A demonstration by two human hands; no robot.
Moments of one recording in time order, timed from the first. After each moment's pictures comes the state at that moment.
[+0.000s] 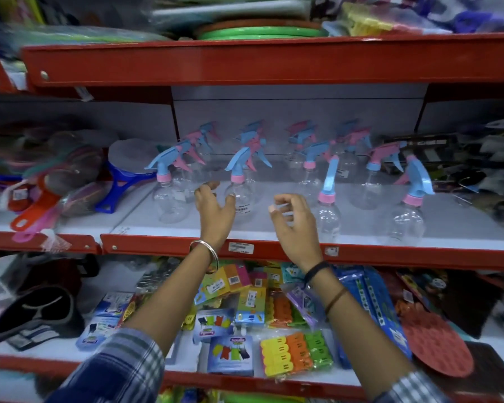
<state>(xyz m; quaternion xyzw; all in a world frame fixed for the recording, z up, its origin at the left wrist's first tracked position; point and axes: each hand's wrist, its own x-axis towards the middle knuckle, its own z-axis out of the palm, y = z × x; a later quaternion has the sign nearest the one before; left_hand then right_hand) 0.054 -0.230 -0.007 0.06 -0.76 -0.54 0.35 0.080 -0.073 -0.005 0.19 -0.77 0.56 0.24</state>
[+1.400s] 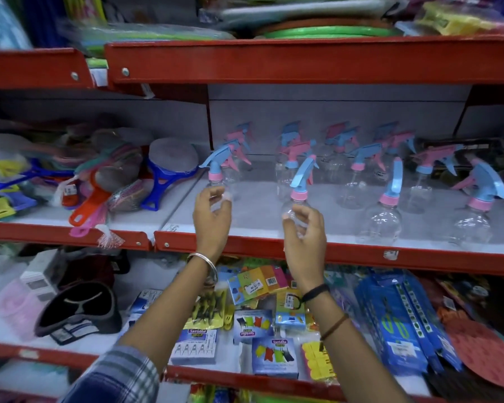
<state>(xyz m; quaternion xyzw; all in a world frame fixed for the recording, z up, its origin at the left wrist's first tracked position) 0.094 -0.335 -0.013 0.04 -0.70 -0.59 0.40 0.122 -0.180 -0.018 0.09 -0.70 0.66 0.25</state>
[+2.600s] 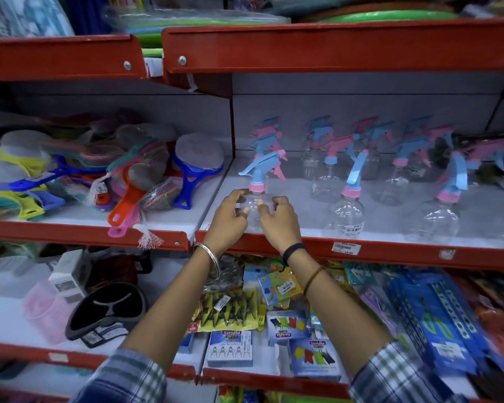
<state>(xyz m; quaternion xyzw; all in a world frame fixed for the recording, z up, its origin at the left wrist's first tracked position) 0.094 -0.425 -0.018 -0.04 -0.84 -0.50 0.22 0.081 -0.311 -0.013 0.06 -0.83 0.54 0.09</state>
